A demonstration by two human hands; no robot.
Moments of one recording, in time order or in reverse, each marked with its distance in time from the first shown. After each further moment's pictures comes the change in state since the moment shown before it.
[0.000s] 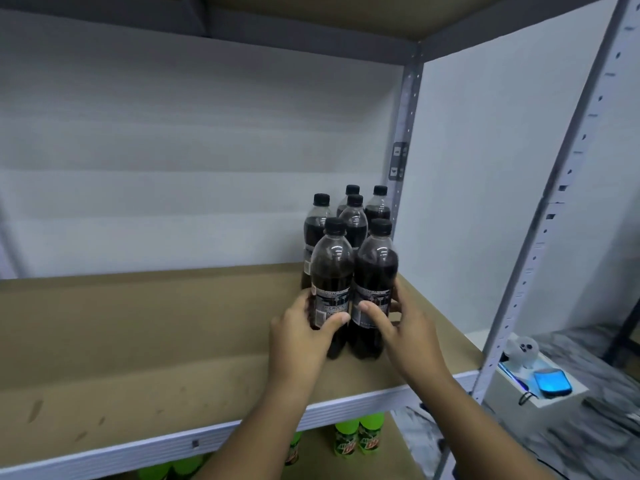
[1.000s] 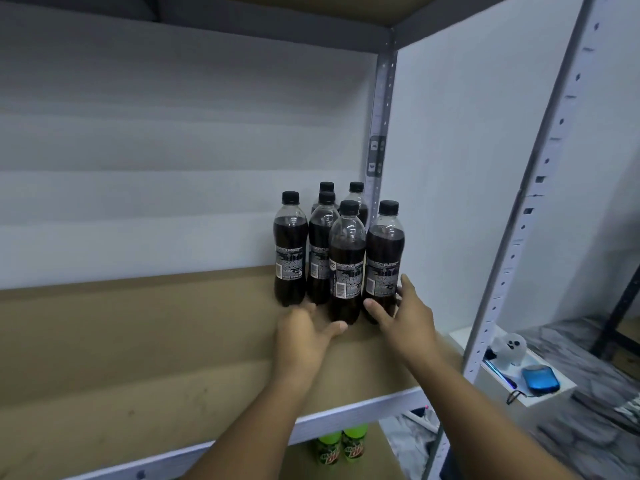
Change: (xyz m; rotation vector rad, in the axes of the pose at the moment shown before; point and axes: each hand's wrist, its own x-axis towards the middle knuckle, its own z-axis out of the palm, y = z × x) left_hand 0.028 -0.013 0.065 0.260 -0.071 -0.104; right_hand 0.040 0.055 -0.023 -0.068 0.045 0.216
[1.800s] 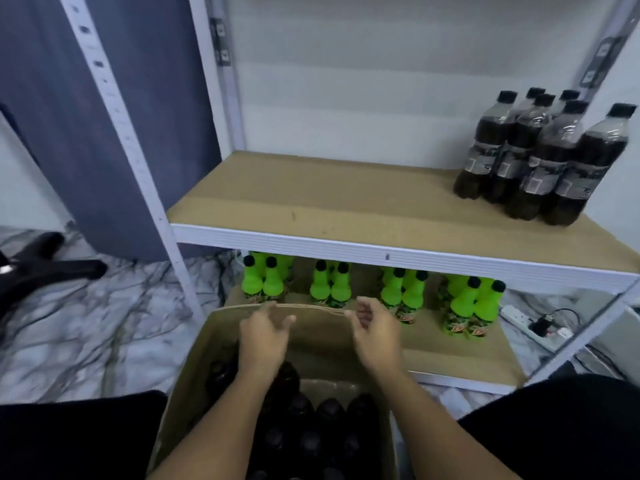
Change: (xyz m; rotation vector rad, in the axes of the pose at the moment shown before) left_hand -0.280 -0.229 -0.284 0.139 0.297 -0.476; right_hand -0.347 -0.090 0.218 0.100 -0.430 0.058
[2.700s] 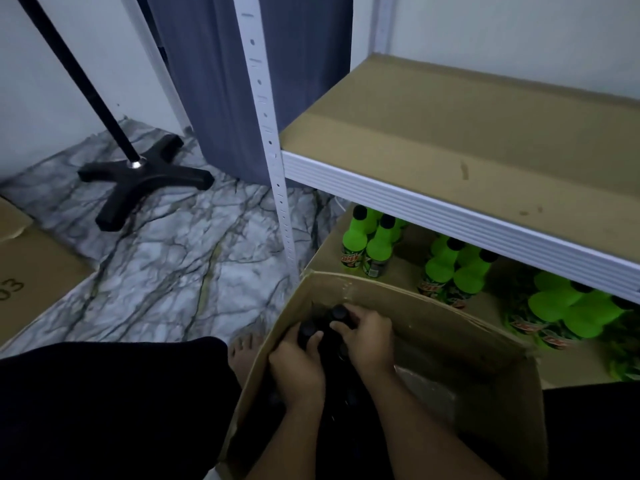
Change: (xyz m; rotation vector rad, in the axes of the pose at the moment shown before) left_hand 0.009 -0.155 0.012 0.124 0.375 -0.471; right_hand -0.001 0.016 0.225 -0.293 -0.492 -0.060
